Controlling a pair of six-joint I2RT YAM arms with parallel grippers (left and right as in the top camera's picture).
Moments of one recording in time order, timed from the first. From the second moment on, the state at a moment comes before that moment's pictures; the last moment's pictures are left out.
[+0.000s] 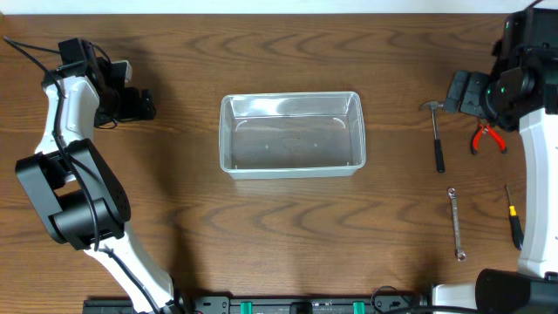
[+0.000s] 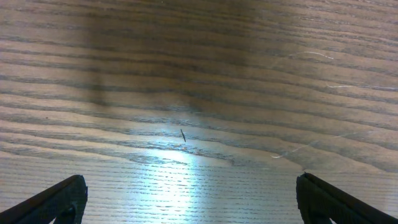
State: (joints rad) left arm 0.33 2.08 1.64 -0.88 0.17 0.23; right arm -0.09 1.59 1.78 -1.35 0.14 0.19
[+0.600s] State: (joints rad) left arm 0.33 2.08 1.64 -0.88 0.17 0.23; right arm -0.08 1.77 1.78 -1.26 -0.03 -0.12
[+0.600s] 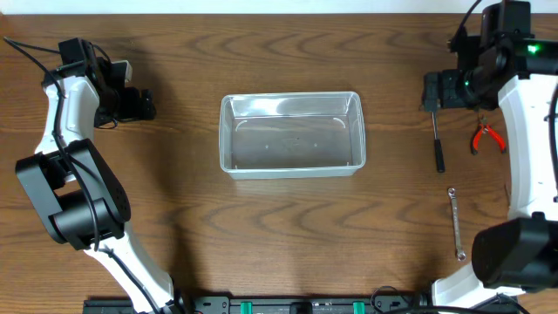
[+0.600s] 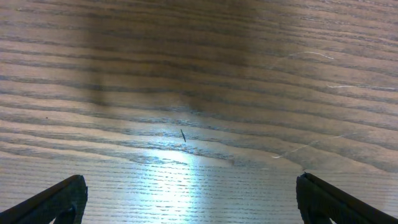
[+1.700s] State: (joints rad) left arm 0.33 2.08 1.64 -0.88 0.17 0.23; right arm -0.06 2.00 1.78 -1.23 0.02 -0.26
